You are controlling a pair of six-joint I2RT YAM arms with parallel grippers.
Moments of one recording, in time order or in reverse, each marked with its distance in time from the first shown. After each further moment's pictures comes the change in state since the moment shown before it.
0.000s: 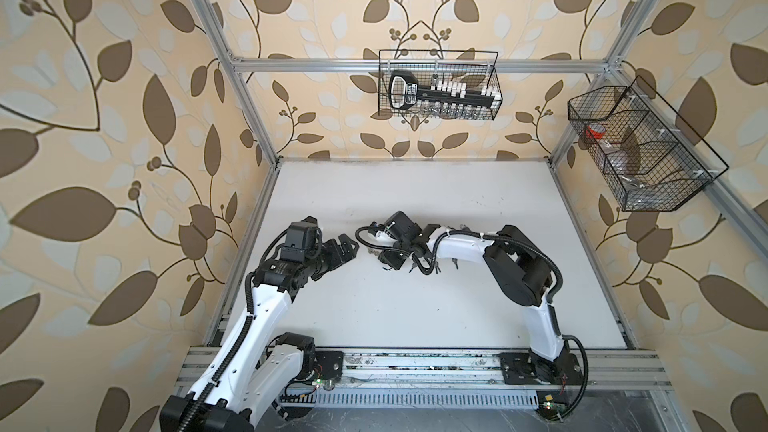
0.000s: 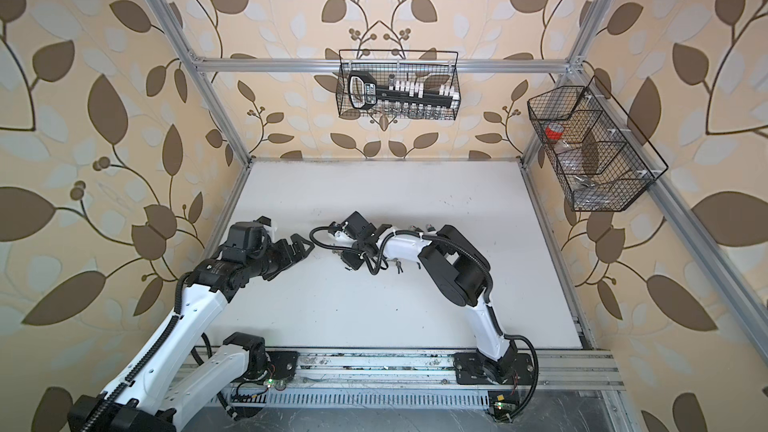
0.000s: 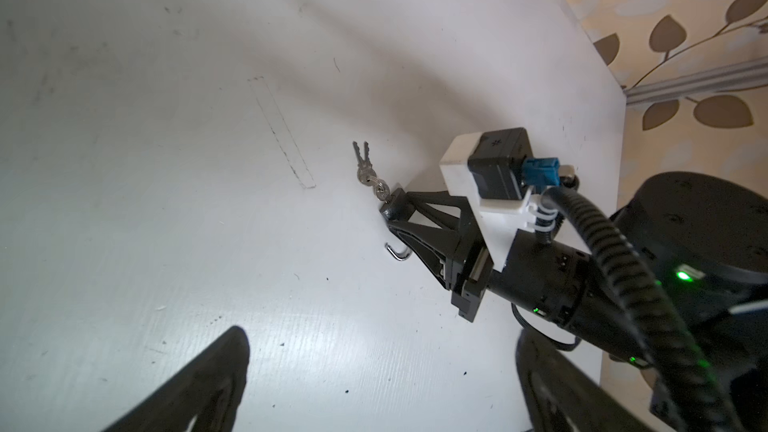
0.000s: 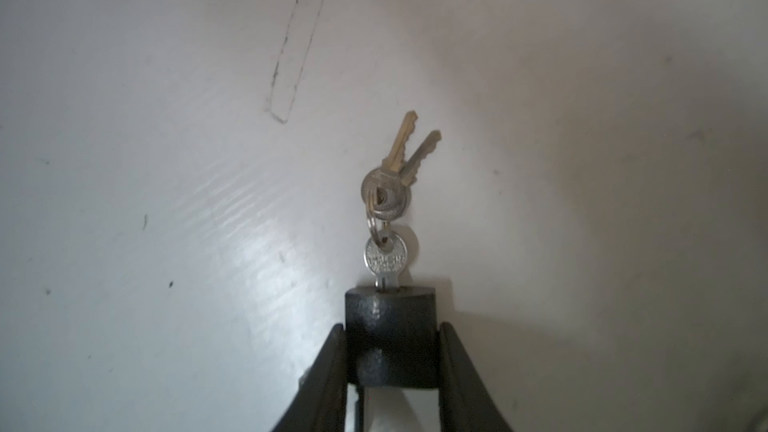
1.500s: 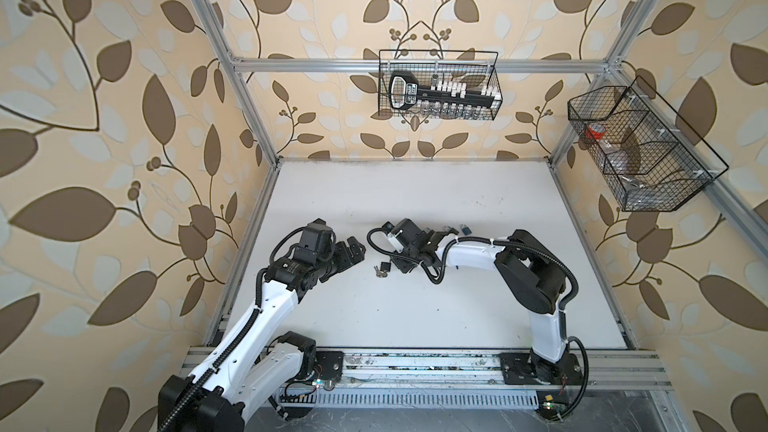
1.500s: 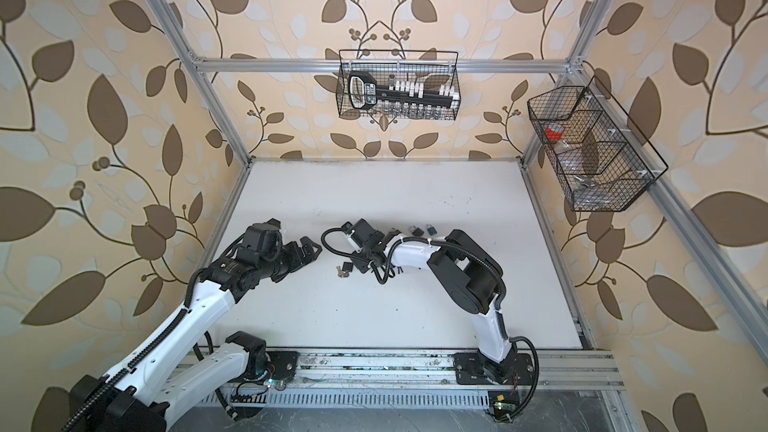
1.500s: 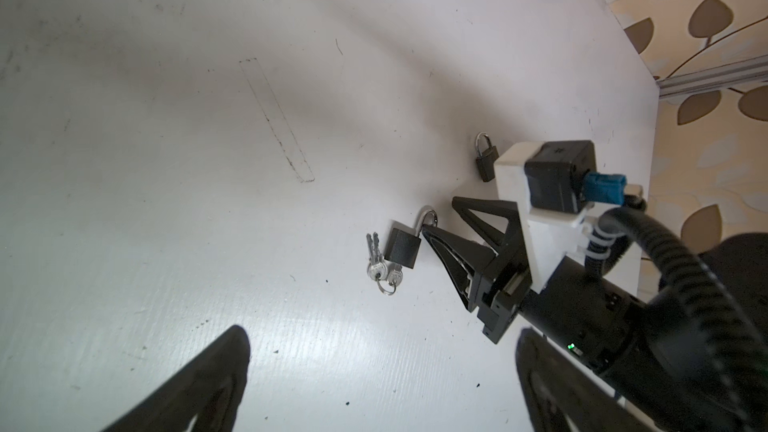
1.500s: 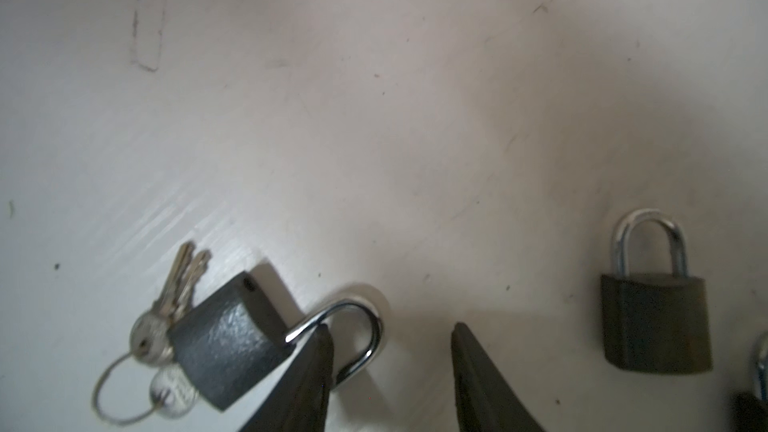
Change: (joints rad) left arm -0.058 0.044 -0.016 0.046 -0.085 -0.057; right arm -0.003 -0.043 -0.065 0.020 0.212 0.125
